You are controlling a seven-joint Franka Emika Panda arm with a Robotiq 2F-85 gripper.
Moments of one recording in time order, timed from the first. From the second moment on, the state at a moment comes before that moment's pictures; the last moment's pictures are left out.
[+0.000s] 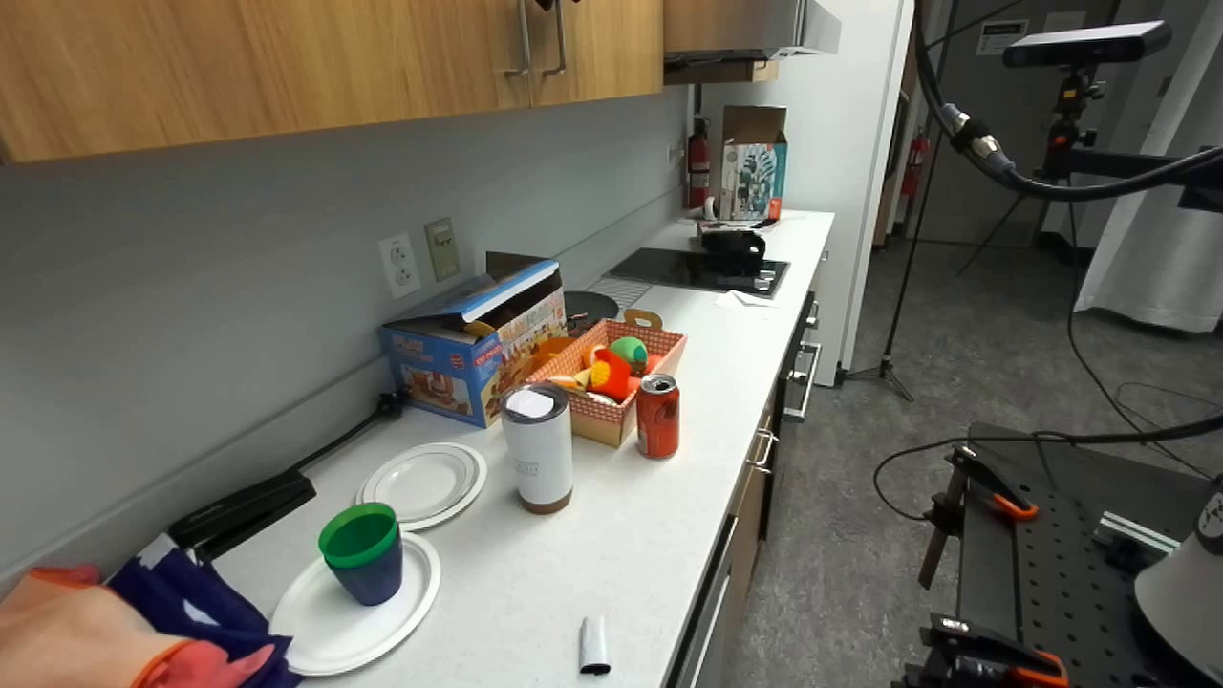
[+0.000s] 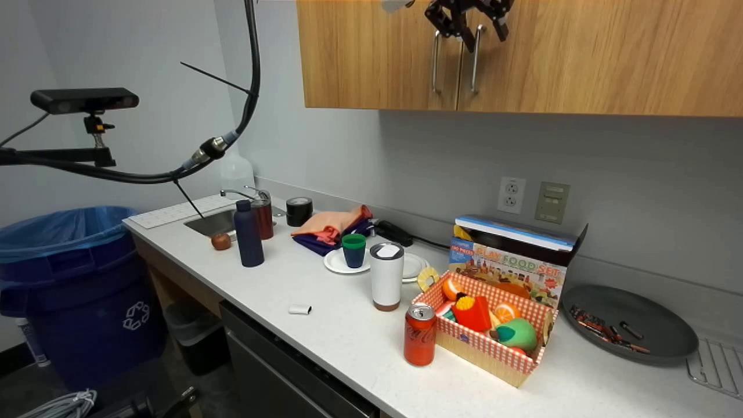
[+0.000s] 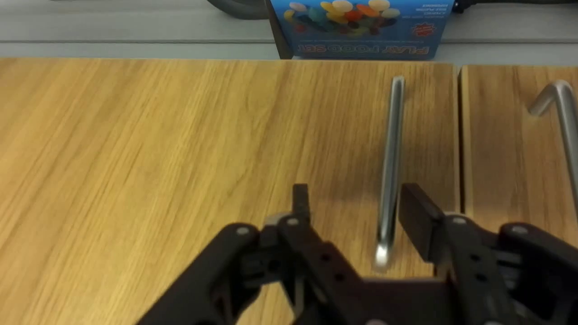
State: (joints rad) arm -0.04 0.02 -0.01 -1.71 -0.28 2.52 0.07
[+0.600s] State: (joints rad) arm -0.04 0.04 -0.01 -1.69 -0.17 2.50 0.08
